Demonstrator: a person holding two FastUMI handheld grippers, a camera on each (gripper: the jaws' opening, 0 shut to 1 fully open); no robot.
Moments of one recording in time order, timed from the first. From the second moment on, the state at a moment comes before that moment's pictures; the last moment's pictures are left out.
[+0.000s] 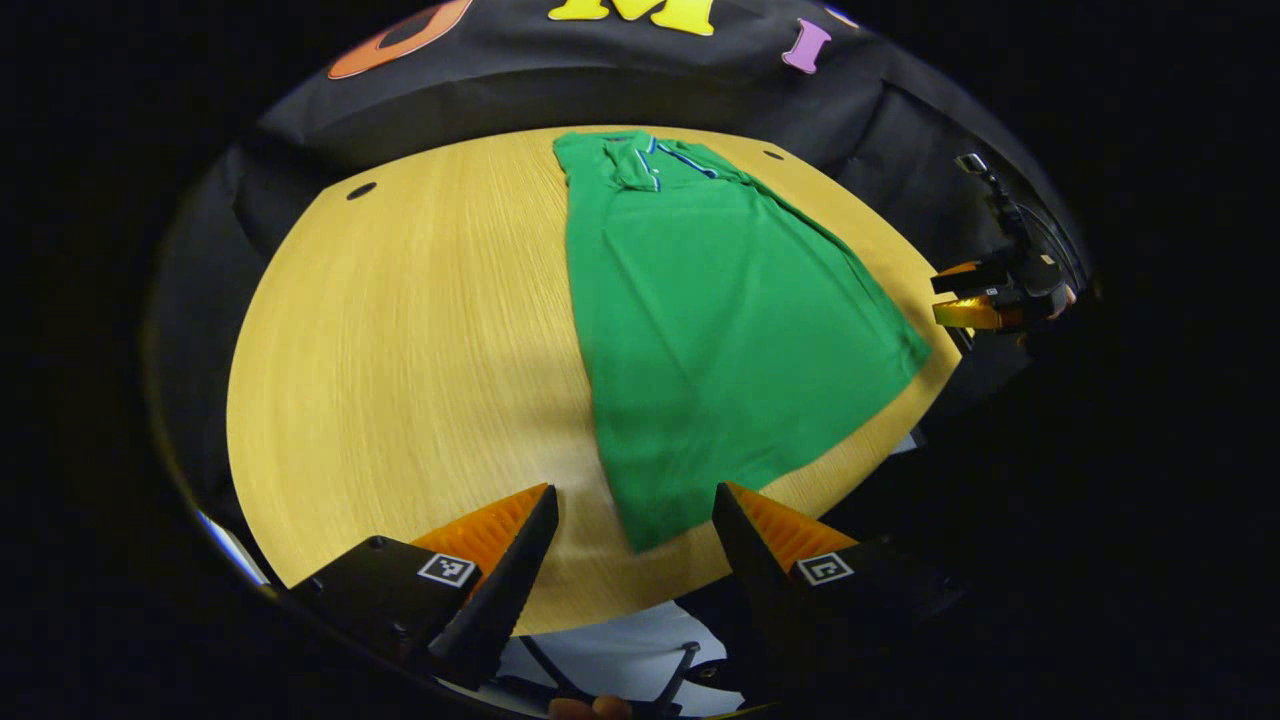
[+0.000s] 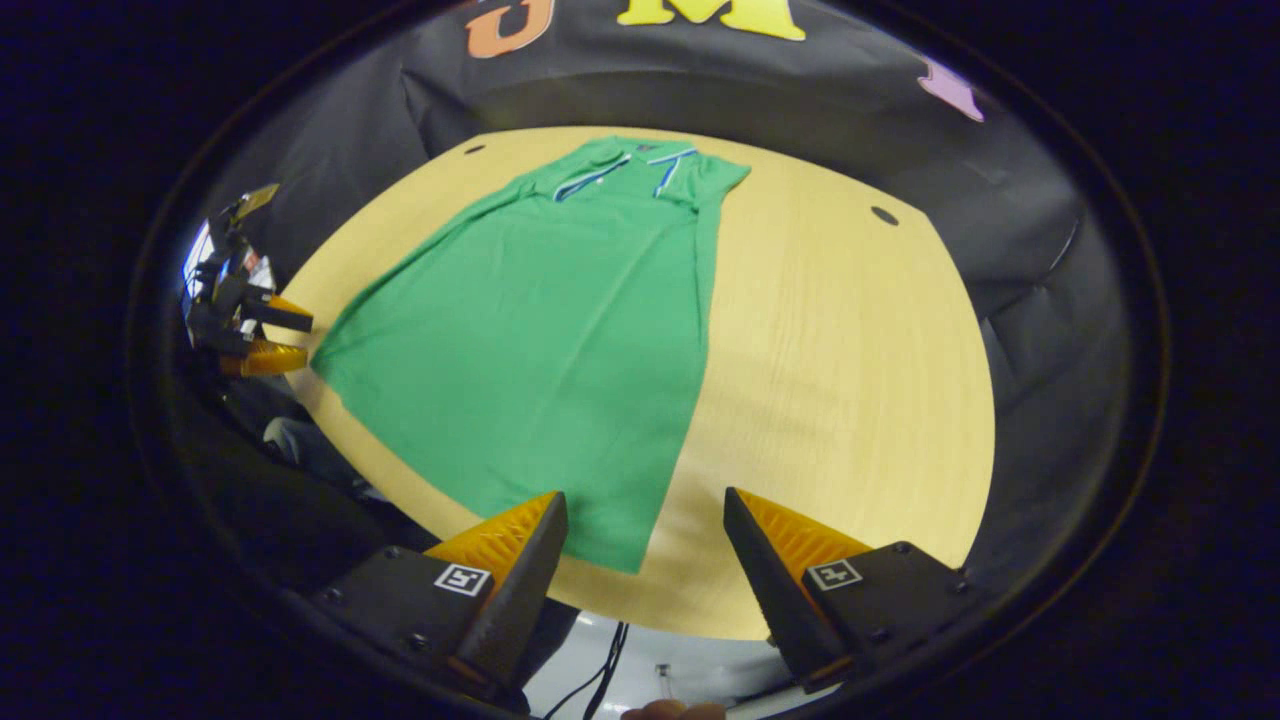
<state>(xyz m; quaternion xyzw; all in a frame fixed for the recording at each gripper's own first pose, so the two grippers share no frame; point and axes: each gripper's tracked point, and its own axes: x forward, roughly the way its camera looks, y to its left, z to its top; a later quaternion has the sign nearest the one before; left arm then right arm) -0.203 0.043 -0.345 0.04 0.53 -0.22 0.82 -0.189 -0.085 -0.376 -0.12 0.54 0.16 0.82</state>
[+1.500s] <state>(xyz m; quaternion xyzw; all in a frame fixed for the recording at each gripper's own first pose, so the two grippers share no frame) -0.145 -0.030 -0.312 0.00 0.49 -0.22 0.84 -0.175 -0.057 -0.385 -0.03 0.57 0.18 0.80</state>
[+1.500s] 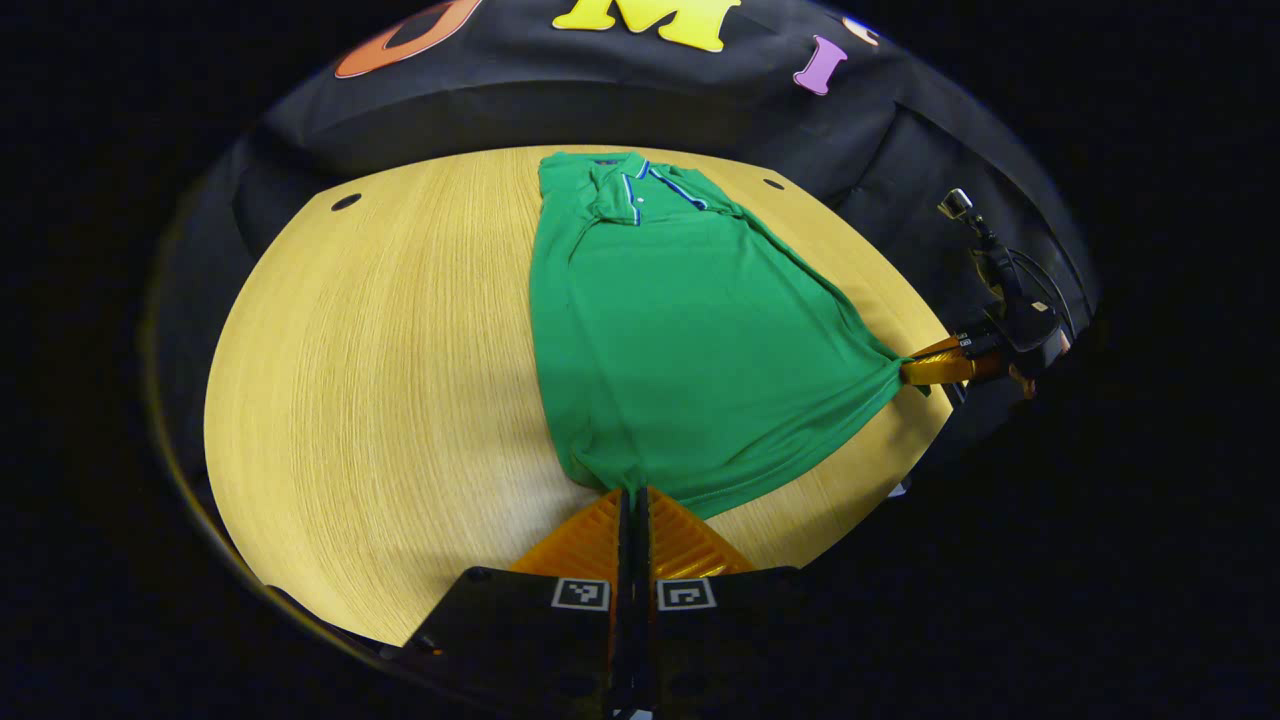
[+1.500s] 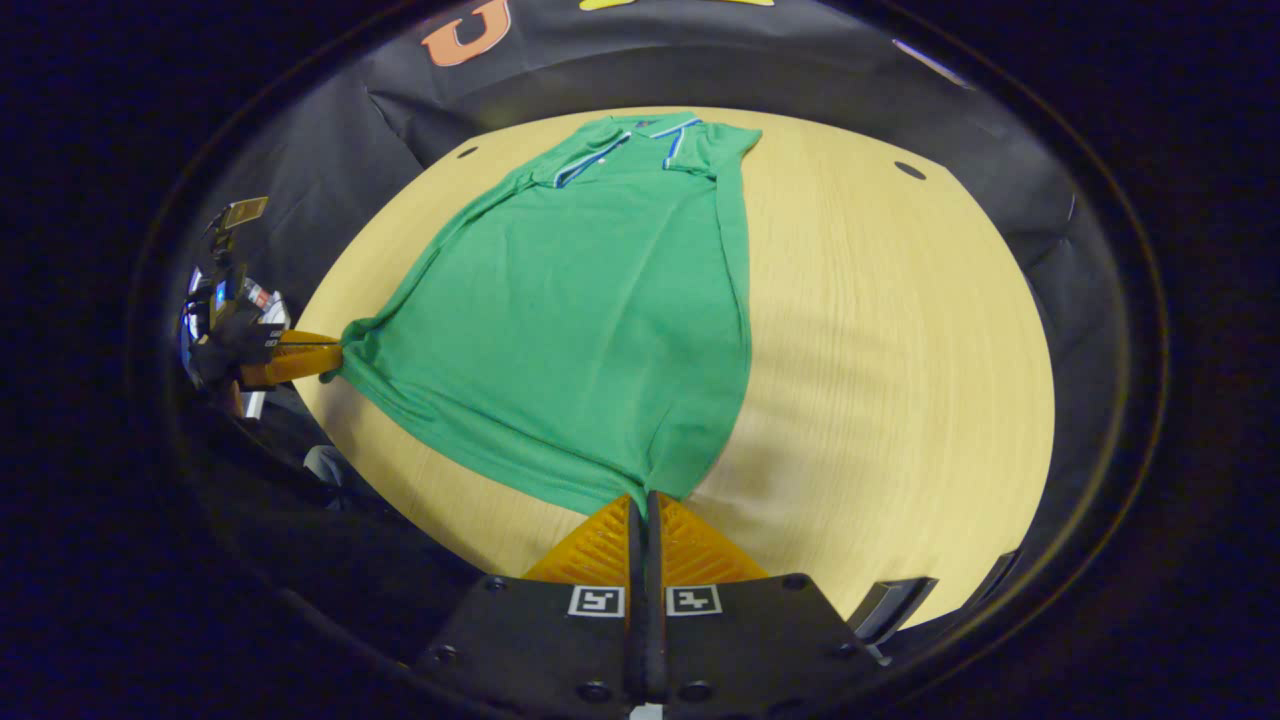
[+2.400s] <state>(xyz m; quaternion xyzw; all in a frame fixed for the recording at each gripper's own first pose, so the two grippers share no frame) -0.001 -0.045 -0.181 0.01 0.35 -0.23 0.91 -0.038 -0.051 -0.234 0.03 0.42 0.17 0.89</state>
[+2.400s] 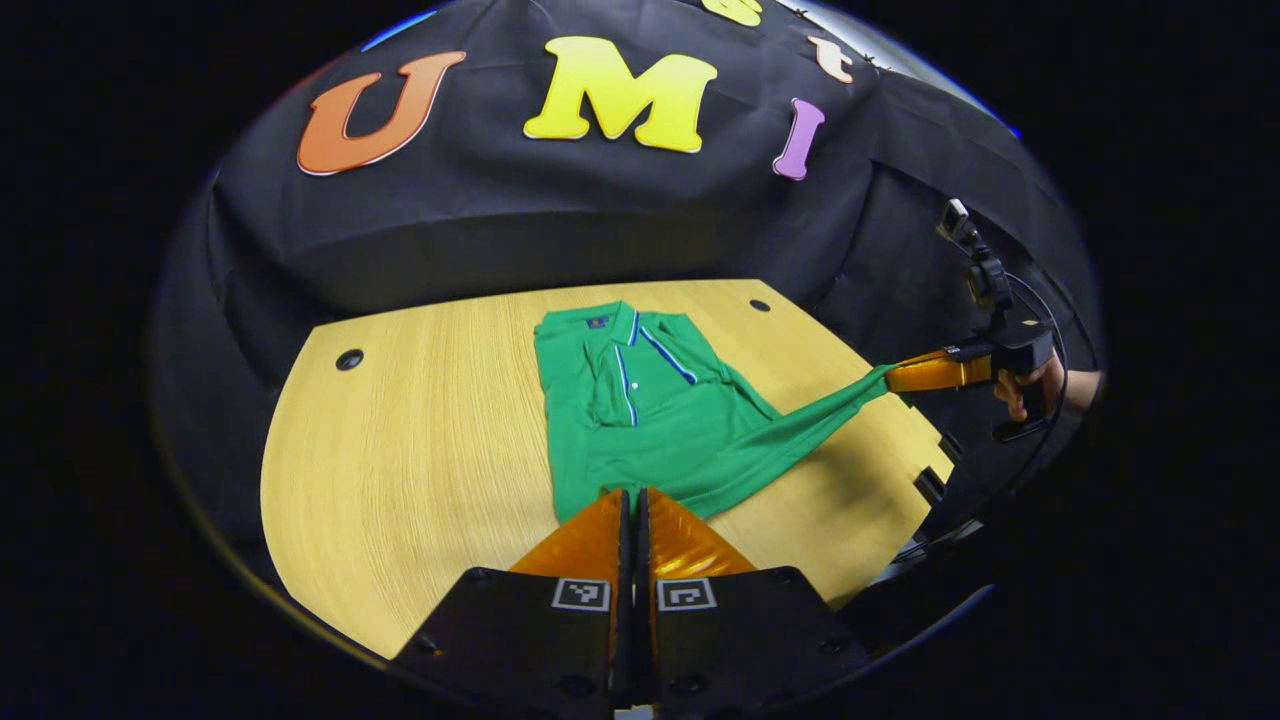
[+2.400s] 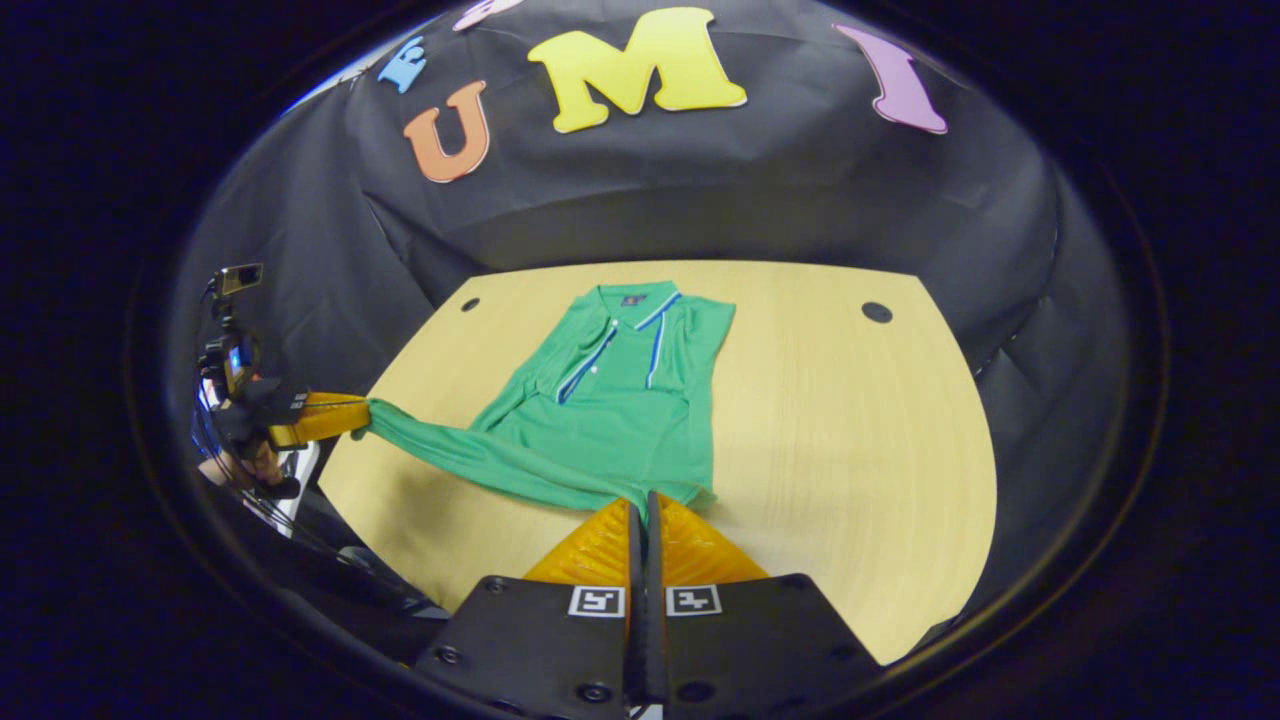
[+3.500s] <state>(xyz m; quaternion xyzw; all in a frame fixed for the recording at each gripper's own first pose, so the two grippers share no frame) 0.249 -0.037 -0.139 0.01 0.25 -0.19 0.95 0.211 -0.040 -0.190 0.02 0.31 0.16 0.94</state>
